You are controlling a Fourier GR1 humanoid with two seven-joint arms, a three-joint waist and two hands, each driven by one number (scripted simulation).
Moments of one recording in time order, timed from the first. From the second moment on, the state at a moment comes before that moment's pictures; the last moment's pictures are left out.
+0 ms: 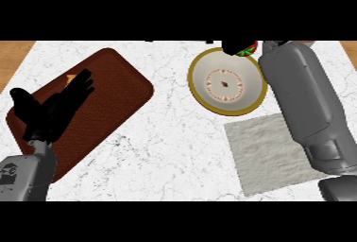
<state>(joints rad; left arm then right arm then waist) -0.27 0.24 0.12 -1.48 0.11 -0.21 0.29 -1.10 -0.21 -0.06 -0.82 0.75 0.10 0.38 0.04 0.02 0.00</state>
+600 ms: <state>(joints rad) -0.29 0.22 0.09 -1.49 0.09 -0.22 0.29 -1.19 -0.14 -0.27 -0.44 0.61 -0.09 0.21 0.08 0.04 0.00</state>
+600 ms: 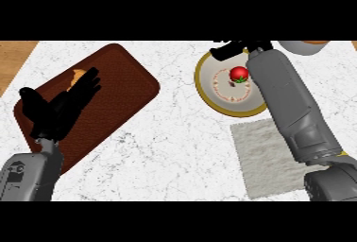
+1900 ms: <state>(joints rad) -0.26 0.24 0.13 -1.46 0.09 -0.21 0.27 -1.13 -0.39 -0.43 -0.36 0.50 -0.21 -0.25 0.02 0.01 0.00</state>
